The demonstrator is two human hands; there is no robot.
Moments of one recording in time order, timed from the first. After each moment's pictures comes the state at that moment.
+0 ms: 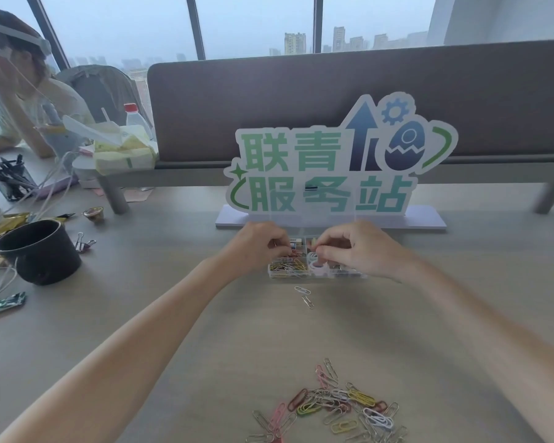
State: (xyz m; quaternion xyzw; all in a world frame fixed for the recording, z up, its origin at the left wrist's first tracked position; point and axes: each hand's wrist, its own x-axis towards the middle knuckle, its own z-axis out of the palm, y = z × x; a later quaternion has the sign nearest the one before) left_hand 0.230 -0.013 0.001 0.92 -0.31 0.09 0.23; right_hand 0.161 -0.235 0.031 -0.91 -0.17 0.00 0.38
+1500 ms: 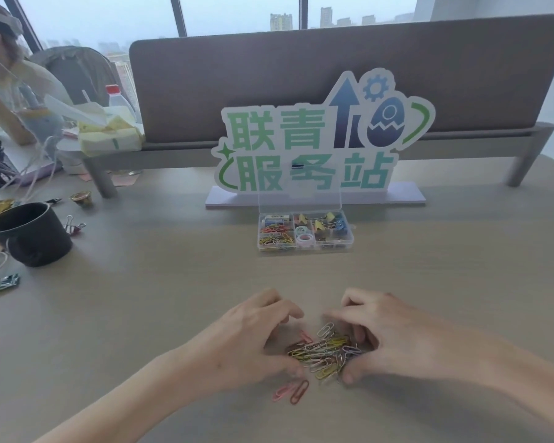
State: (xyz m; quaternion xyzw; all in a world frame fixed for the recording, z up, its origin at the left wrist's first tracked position) left_hand 0.044 0.003 -0.004 0.90 -0.36 -0.09 0.22; right_hand 0.016 -0.245 0.007 -0.94 -0.24 0.12 0.21
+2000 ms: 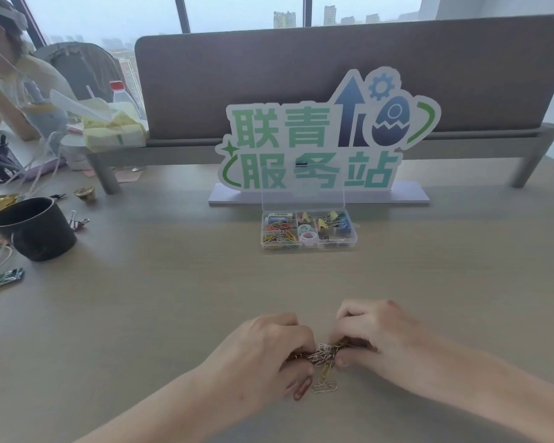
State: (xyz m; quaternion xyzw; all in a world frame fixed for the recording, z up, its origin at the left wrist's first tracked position) left_hand 0.020 -0.009 -0.003 0.89 -0.40 -0.04 0.22; right_hand 0.006 -0.233 -0.006 -0.94 -0.26 0.04 0.21
